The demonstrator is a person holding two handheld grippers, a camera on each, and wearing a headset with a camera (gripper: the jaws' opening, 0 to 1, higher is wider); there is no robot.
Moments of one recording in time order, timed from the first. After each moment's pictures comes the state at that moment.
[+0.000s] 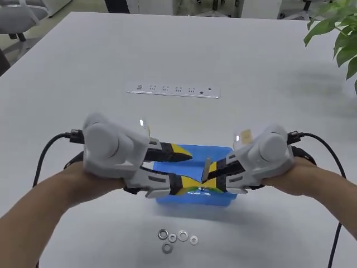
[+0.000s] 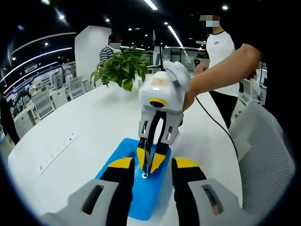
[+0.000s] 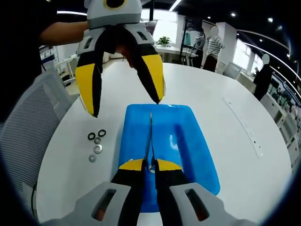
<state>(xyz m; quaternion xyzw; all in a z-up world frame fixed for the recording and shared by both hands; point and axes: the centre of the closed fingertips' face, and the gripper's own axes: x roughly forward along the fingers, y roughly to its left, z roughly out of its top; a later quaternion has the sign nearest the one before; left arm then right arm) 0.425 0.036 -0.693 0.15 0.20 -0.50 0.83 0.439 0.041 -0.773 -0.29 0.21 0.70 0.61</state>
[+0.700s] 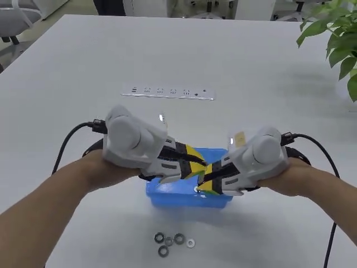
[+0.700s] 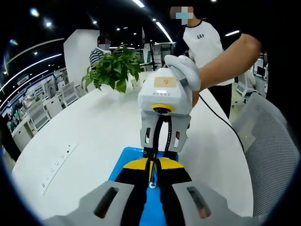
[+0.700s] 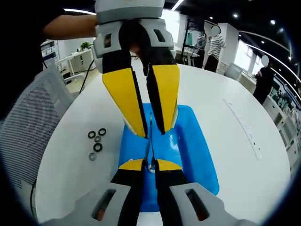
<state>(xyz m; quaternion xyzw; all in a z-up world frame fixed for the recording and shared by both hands) 0.447 0.018 -0.695 0.18 0.19 -0.52 0.81 0.440 0.042 -0.773 -0.30 0.21 0.70 0.61</state>
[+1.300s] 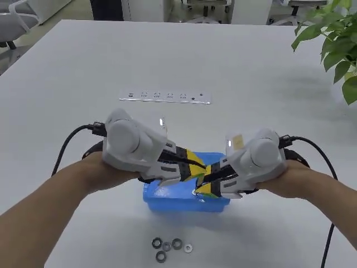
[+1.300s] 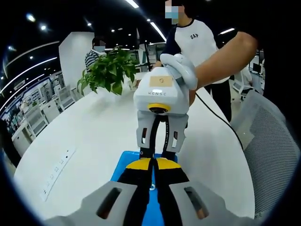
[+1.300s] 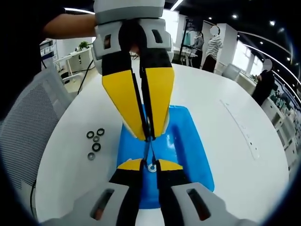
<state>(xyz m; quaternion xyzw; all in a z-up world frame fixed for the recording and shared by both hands) 0.444 0.013 -0.690 0.20 0.18 -0.54 0.80 0.443 0.040 -0.766 -0.30 0.21 0.69 0.62</state>
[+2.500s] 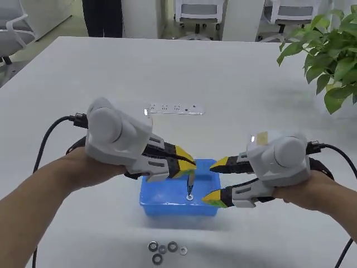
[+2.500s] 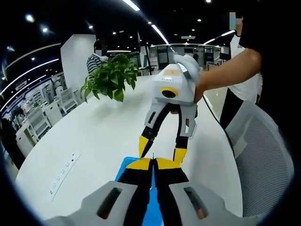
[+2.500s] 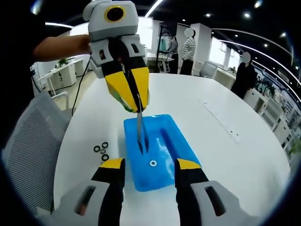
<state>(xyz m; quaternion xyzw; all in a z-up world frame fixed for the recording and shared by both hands) 0.423 0.019 -0.645 0.19 0.18 -0.53 0.80 0.436 0.007 -0.718 -0.25 0.22 0.63 0.70</state>
